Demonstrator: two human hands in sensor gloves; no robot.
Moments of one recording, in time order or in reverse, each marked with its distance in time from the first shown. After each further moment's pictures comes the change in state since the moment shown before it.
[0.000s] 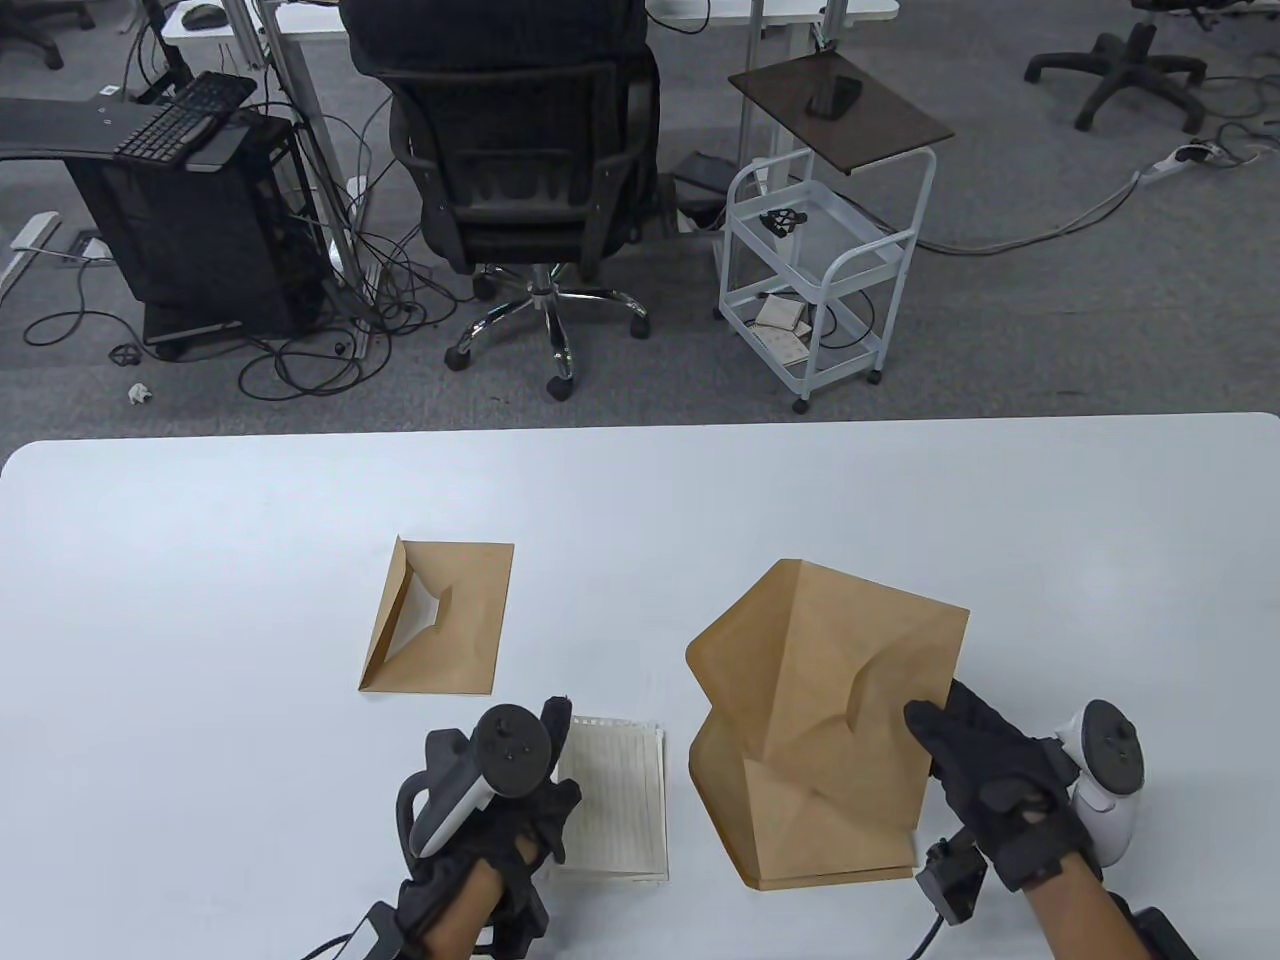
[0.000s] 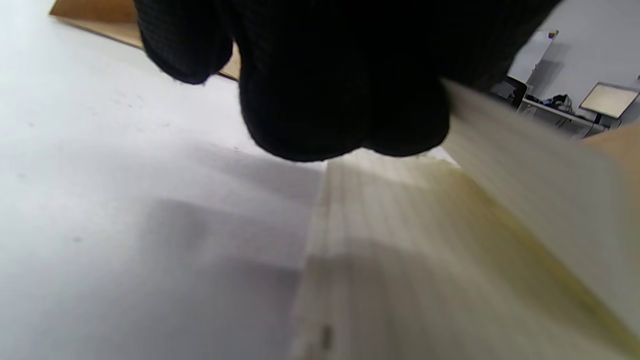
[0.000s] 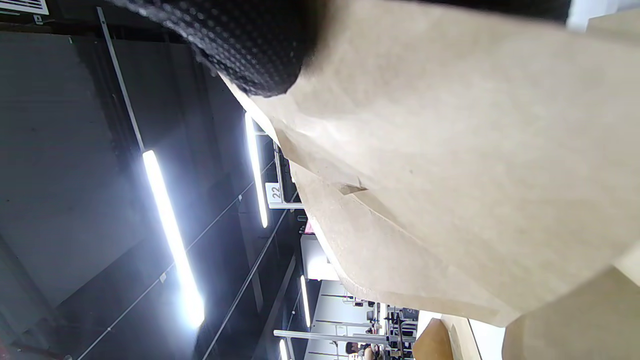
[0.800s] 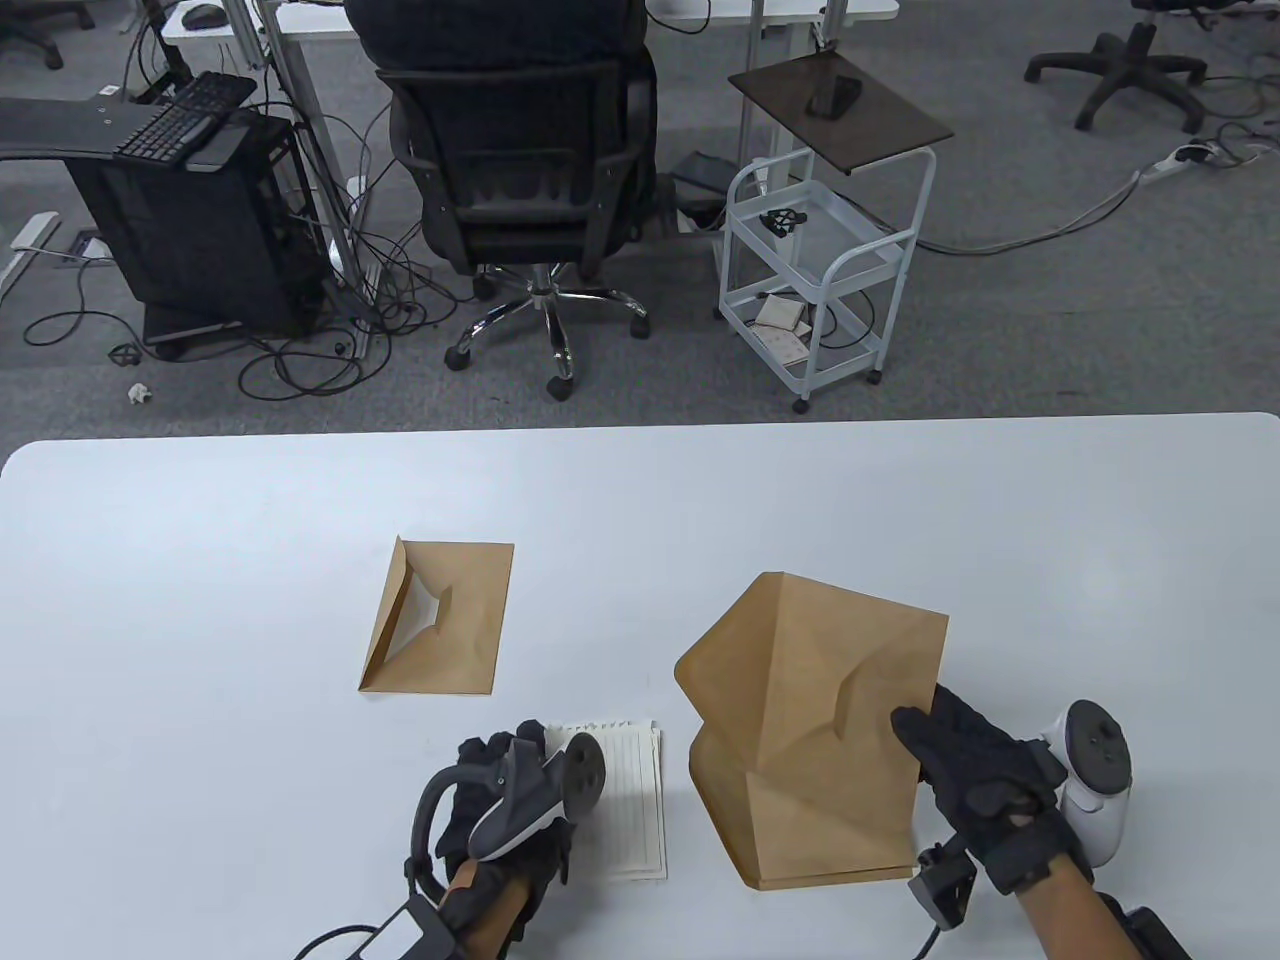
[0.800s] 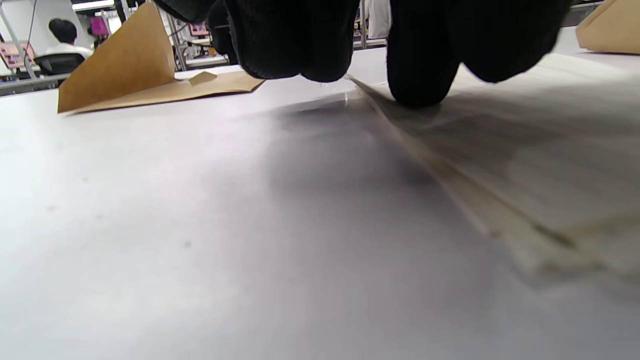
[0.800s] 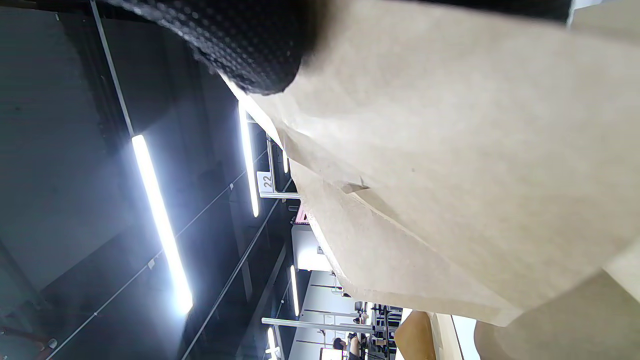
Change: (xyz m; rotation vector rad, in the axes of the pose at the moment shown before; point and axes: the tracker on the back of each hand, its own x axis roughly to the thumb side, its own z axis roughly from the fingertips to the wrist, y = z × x) left_hand 0.019 -0.022 -0.007 -0.008 -0.008 -0.368; right_hand -0.003 0.008 0.000 0.026 0.016 0.039
